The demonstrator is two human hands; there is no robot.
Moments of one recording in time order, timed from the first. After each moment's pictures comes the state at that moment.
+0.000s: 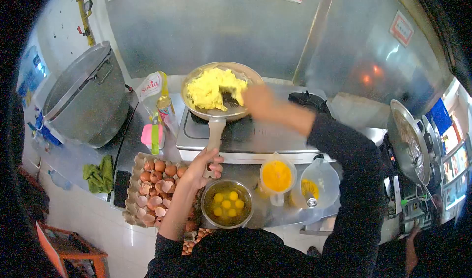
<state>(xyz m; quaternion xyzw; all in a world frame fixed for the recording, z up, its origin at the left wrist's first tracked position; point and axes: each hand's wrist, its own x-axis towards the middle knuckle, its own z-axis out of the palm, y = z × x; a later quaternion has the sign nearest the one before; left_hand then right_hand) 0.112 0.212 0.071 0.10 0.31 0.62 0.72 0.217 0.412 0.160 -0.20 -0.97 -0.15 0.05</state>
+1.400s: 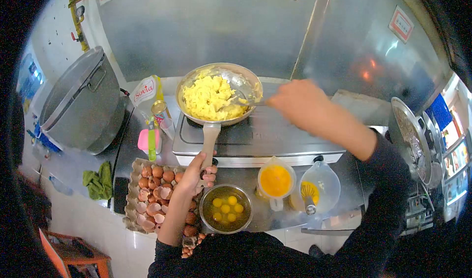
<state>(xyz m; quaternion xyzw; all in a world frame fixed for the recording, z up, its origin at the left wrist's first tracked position) 0.111 0.214 0.075 0.14 0.40 0.59 0.69 0.282 0.366 0.262 -0.16 -0.96 -0.24 -0.05</state>
